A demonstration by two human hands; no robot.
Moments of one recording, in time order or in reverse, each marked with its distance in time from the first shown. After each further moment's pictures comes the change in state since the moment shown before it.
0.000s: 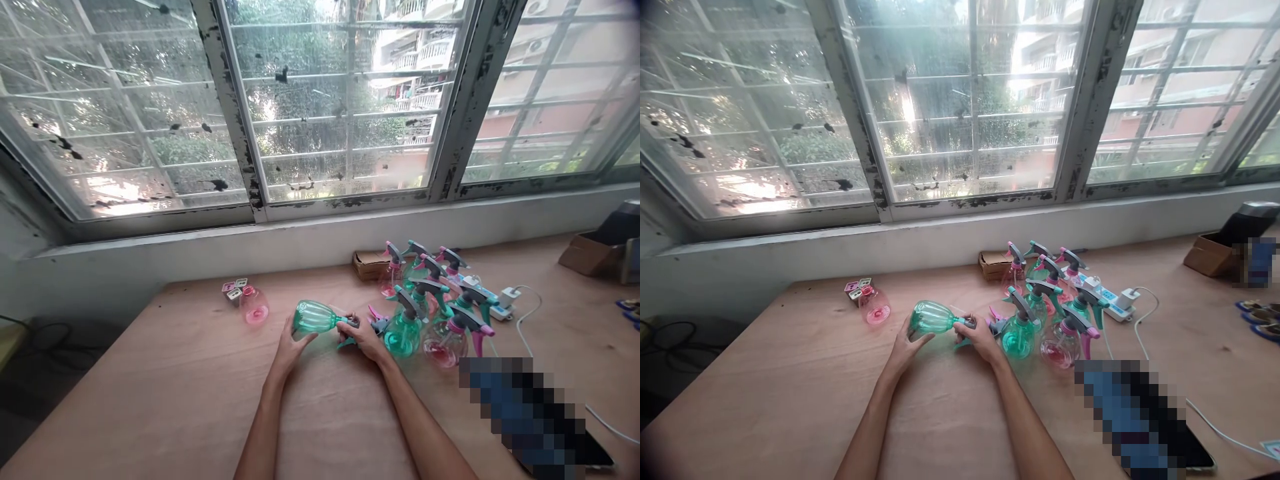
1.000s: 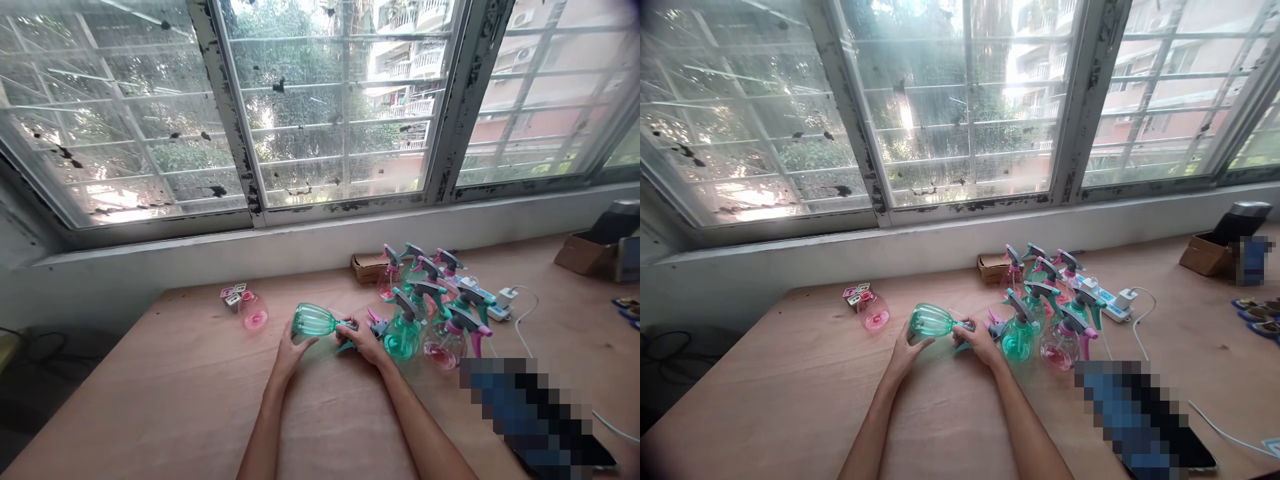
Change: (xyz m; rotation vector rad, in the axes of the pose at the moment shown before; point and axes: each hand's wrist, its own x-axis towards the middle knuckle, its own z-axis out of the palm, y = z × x) left_hand 0.002 -0.002 0.001 0.023 0.005 0.027; right_hand 0.003 0.009 -0.001 0.088 -0.028 0.011
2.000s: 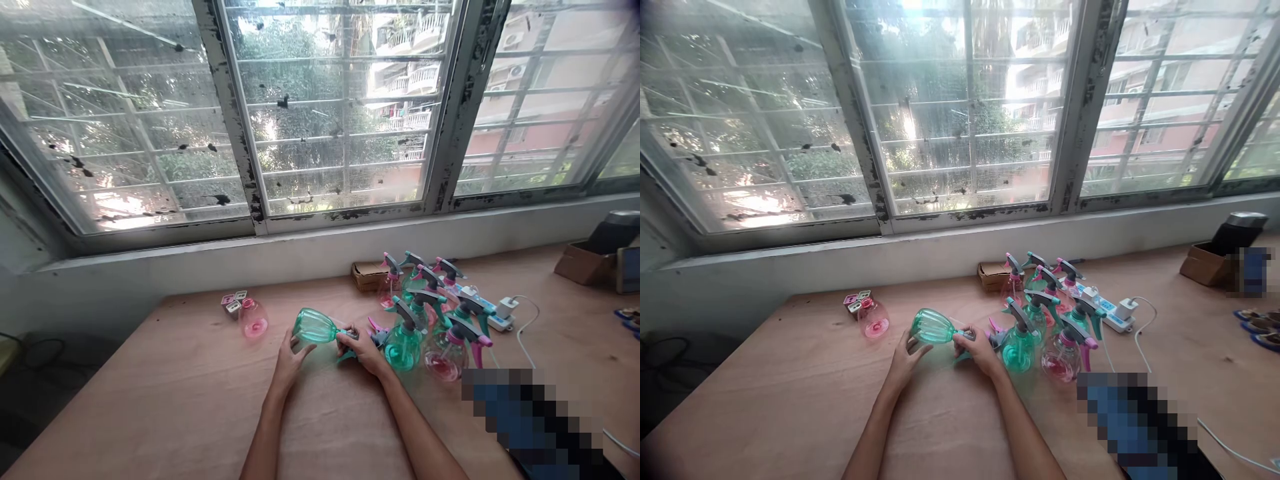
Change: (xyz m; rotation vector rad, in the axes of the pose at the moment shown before) left_hand -0.003 0.002 -0.003 -0.027 -0.005 -0.027; right_hand 0.001 0.002 0.001 -0.002 0.000 -0.012
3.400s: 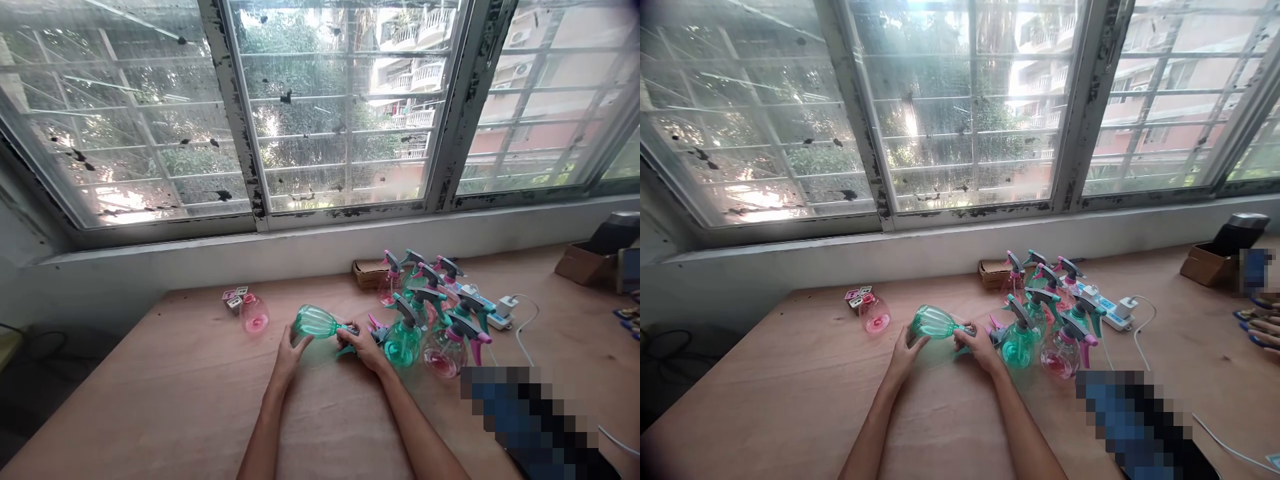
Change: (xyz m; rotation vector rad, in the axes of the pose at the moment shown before) left_hand 0.003 -0.005 0.000 -0.008 0.035 0.019; right_hand -0.001 -0.004 0.002 -0.024 0.051 -0.010
